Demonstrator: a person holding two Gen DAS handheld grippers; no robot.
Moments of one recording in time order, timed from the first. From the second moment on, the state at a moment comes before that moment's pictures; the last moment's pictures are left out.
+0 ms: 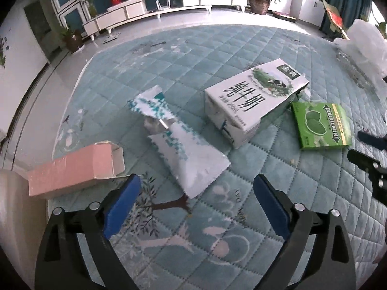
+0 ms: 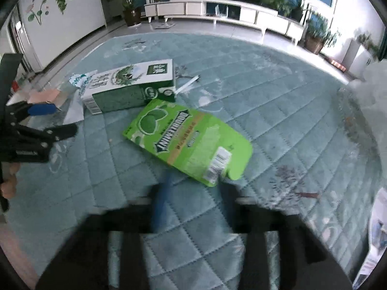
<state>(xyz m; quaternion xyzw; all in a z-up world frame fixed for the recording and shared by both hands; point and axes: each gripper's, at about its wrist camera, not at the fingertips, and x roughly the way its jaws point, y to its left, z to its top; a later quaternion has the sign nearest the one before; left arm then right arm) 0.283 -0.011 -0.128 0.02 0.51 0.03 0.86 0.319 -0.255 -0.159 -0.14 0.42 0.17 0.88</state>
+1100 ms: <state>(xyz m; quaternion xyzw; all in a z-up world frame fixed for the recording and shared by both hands) 0.305 -0.017 -0.140 0.01 0.52 0.04 0.86 0.323 -0.254 -0.143 -0.11 0.41 0.19 0.89</state>
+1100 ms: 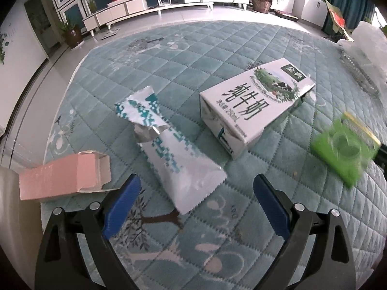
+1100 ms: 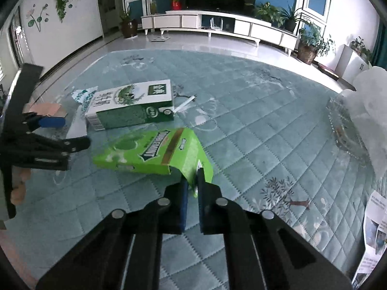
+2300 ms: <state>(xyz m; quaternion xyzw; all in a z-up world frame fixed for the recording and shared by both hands) 0.133 0.056 -0.077 -0.02 0.48 0.03 0.87 0.193 -0.137 -0.069 -0.16 0.37 0.32 0.86</state>
